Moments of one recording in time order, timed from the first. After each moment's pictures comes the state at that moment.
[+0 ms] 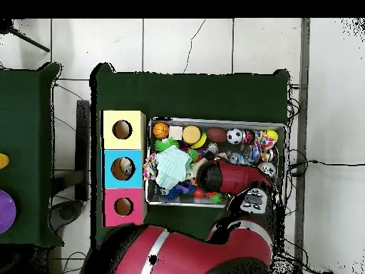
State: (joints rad) arm -0.17 -0.25 -0.35 1.50 -0.18 0.22 2.23
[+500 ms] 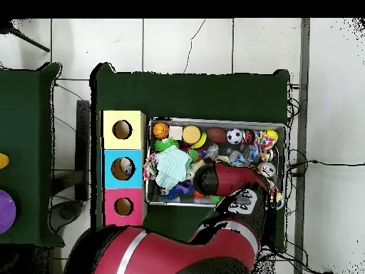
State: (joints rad) arm -0.11 -0.23 -0.43 1.50 -0.18 0.22 2.23
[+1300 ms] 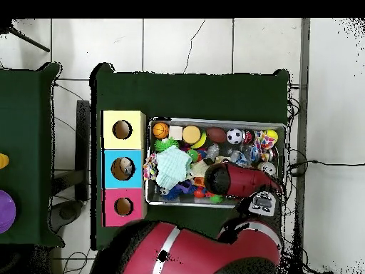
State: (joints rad) arm -0.21 -0.24 -0.36 1.50 -0.18 0.21 2.23
